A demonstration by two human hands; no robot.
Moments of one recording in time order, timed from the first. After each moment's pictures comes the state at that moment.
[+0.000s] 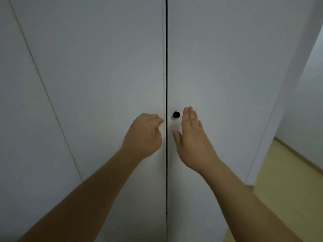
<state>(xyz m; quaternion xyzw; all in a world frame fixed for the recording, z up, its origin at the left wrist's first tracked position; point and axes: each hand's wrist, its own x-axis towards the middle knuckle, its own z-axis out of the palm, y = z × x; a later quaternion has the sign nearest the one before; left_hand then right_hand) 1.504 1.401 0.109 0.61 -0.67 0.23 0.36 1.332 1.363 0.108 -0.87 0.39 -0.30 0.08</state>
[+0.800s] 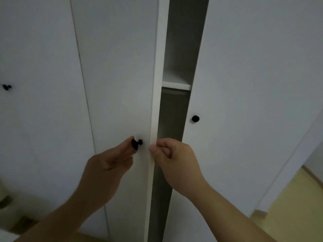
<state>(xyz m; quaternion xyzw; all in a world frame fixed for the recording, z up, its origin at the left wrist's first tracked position) 1.490 1.561 0.080 0.65 -0.41 -0.11 0.64 1.359 1.430 0.106 -0.83 0.22 -0.31 0.40</state>
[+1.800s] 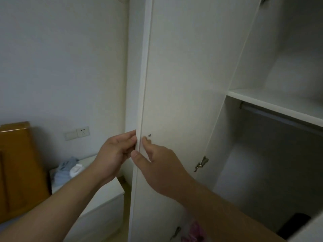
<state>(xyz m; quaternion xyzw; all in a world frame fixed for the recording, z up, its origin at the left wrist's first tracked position) 1.616 1.779 0.088 0.62 -0.16 -0.06 0.76 1.542 1.635 0.123 -0.93 -0.10 -0.04 0.35</state>
